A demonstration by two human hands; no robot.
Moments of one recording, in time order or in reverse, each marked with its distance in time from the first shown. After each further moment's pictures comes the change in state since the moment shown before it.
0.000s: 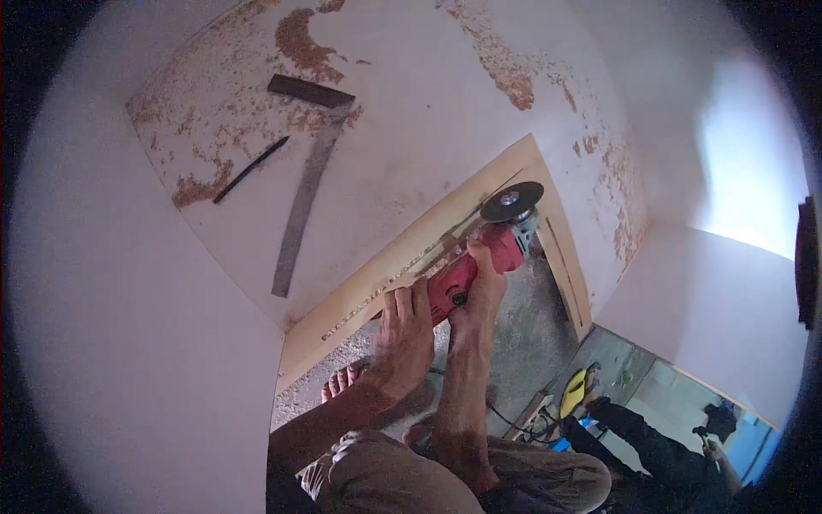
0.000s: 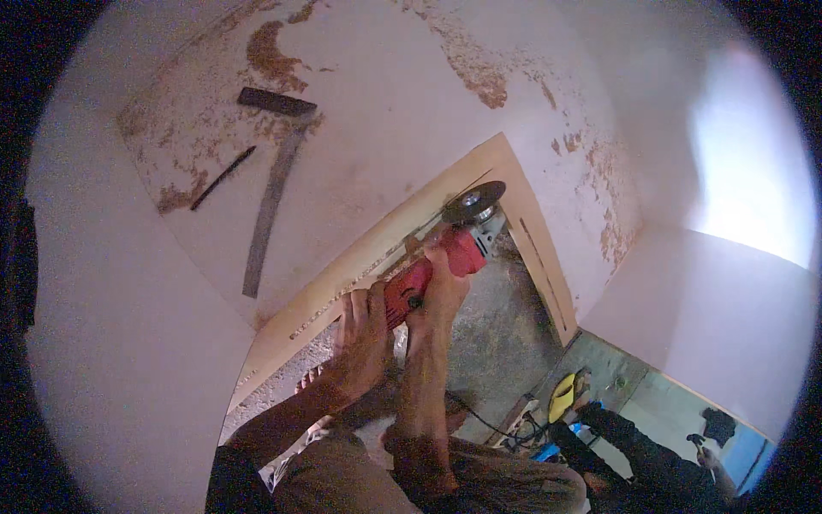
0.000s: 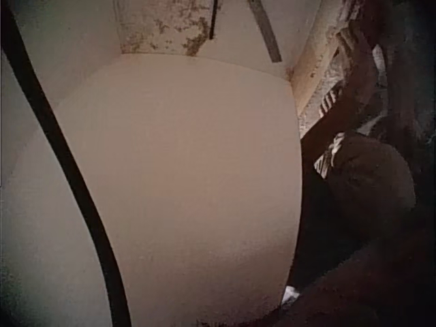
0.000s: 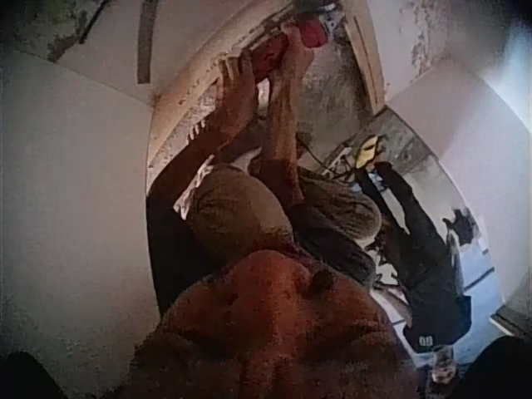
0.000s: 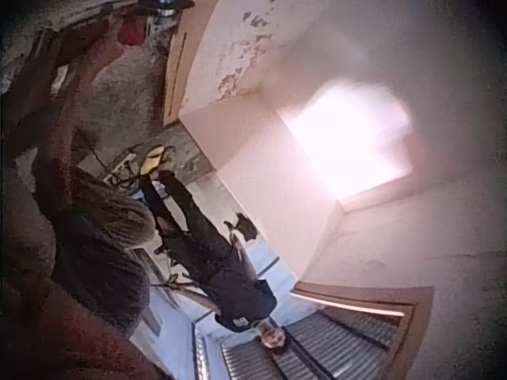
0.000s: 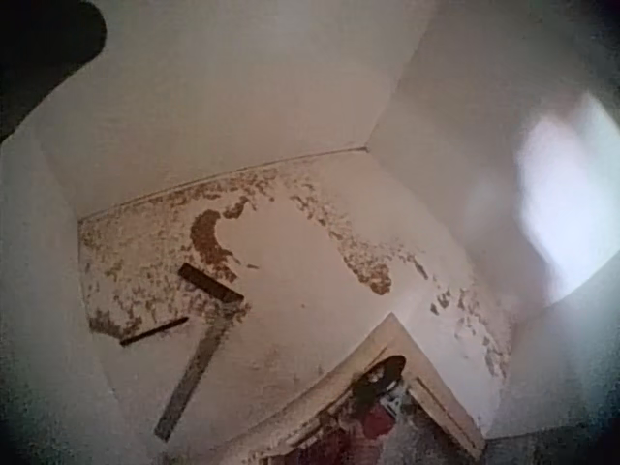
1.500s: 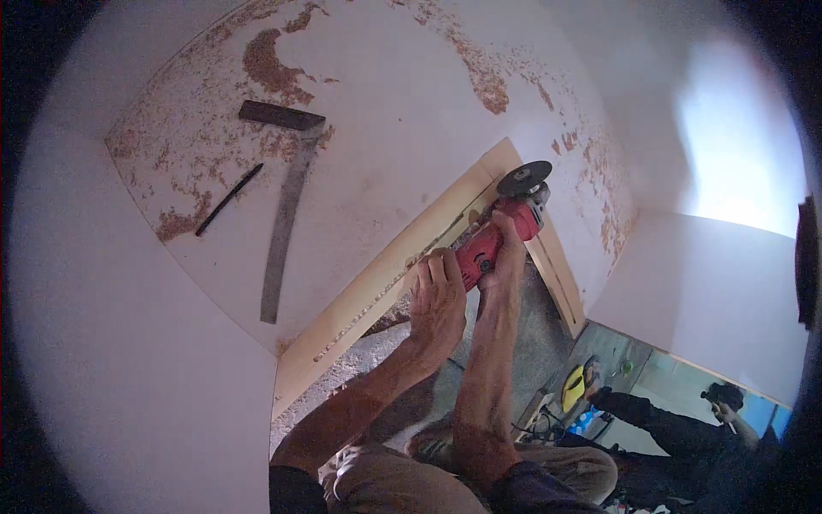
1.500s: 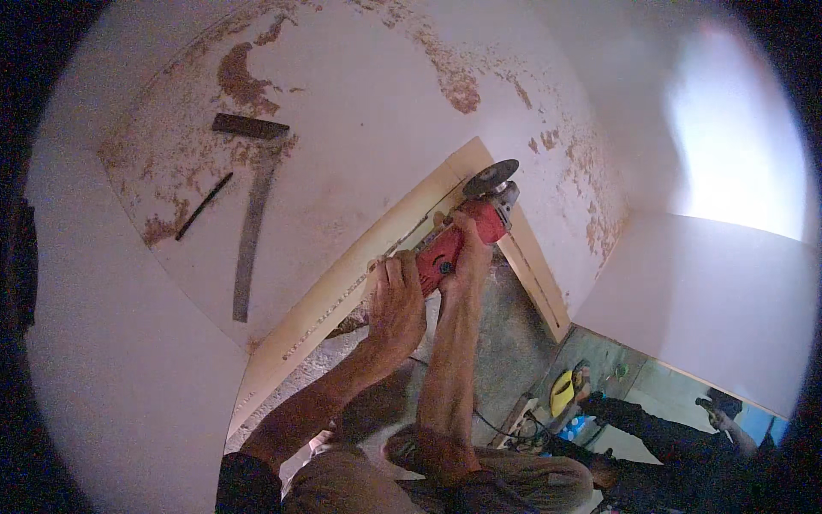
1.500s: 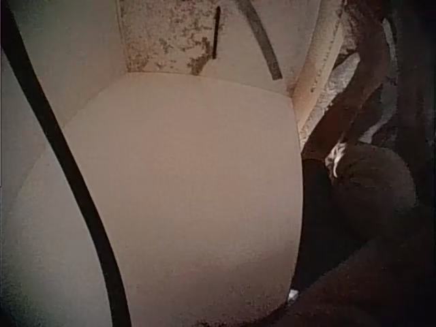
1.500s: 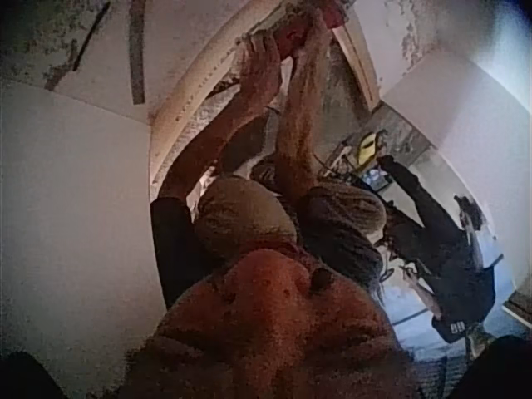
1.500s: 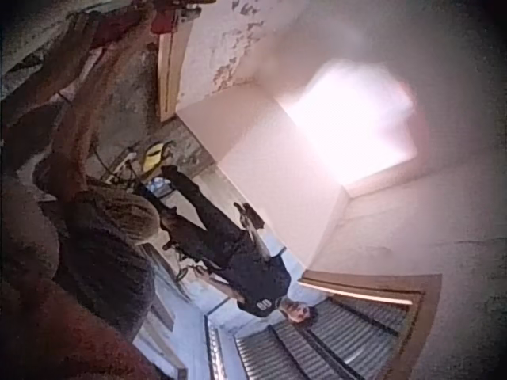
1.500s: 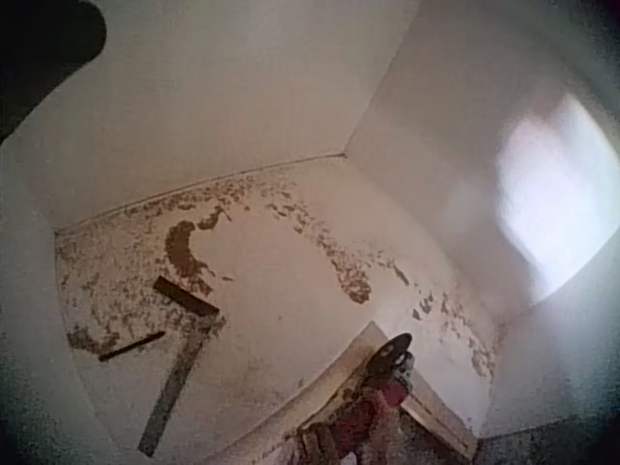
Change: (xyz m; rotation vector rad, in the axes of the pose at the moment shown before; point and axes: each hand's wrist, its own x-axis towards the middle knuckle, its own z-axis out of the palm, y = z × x) left_hand 0.076 0.035 0.041 -0.132 0.054 0.000; right_hand 0.092 -0.036 -0.012 0.040 -0.089 -0.013
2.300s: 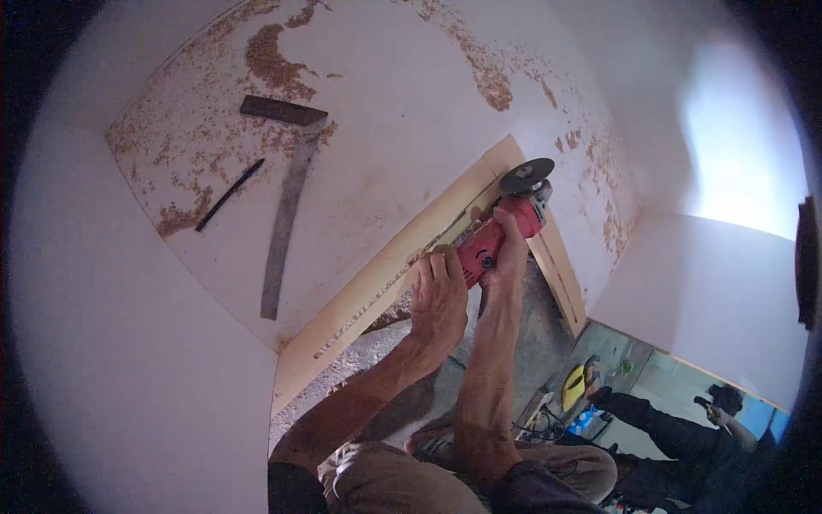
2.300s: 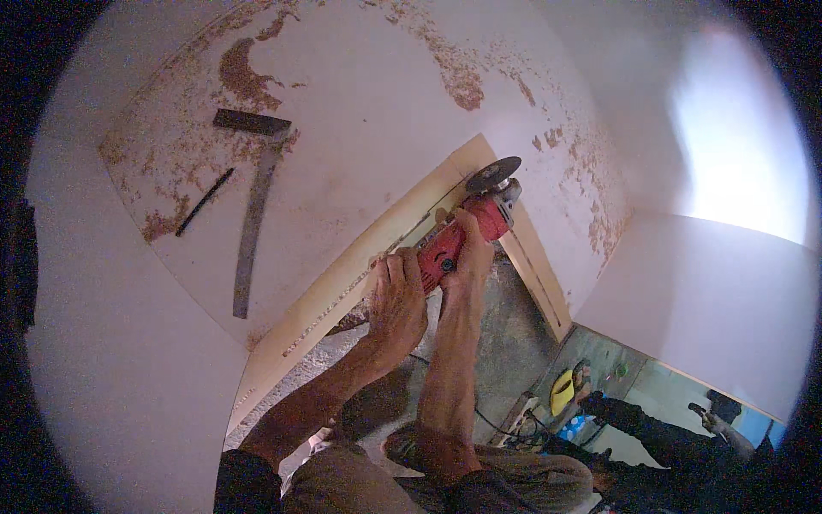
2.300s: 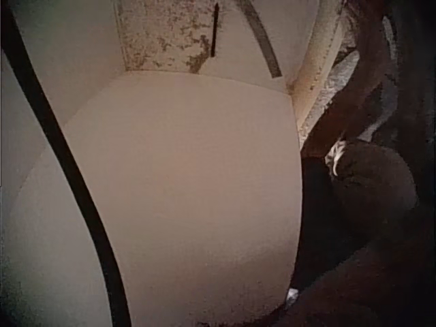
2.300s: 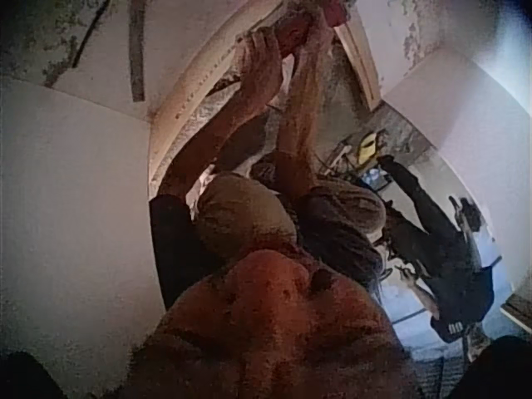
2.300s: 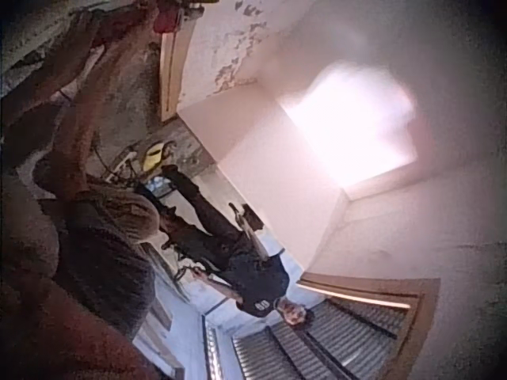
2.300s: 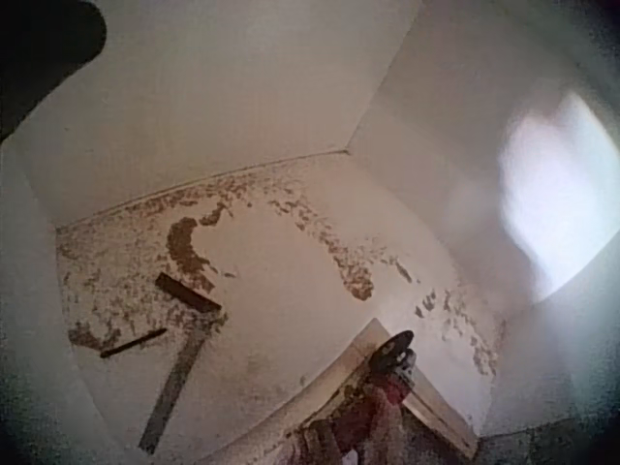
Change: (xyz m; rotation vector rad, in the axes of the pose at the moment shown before) left_hand 0.001 0.003 -0.006 0.035 0.009 -0.021; right_hand 0.007 0.004 -0.004 0.009 0.000 0.050
